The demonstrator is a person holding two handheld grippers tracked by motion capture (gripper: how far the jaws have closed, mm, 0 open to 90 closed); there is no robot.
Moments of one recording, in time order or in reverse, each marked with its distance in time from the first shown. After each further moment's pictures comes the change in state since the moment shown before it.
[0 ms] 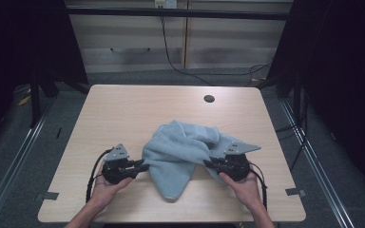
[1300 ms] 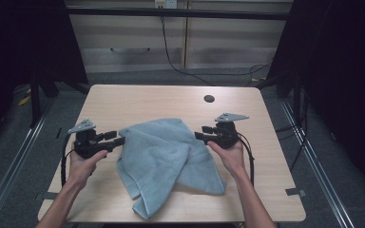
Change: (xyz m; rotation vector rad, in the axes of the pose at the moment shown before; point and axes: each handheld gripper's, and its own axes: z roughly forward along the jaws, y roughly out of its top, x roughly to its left) left arm 0.075 0.019 -0.051 -0.124 0.126 -0.153; right arm -0.050 0.055 0.053 -0.058 -0.055 0.069
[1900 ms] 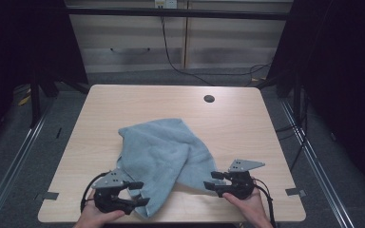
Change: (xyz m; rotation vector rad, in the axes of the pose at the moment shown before) left arm -0.123 -0.076 0.005 0.223 -0.347 0.213; right arm 0.054 -0.102 -0.068 0.107 0.144 -0.022
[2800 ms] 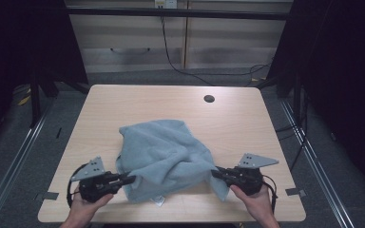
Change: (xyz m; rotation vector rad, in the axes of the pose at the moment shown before) left arm 0.025 0.013 -0.051 -0.196 0.170 -0.036; right arm 0.007 0.026 -0.033 -0.127 -0.031 -0.052
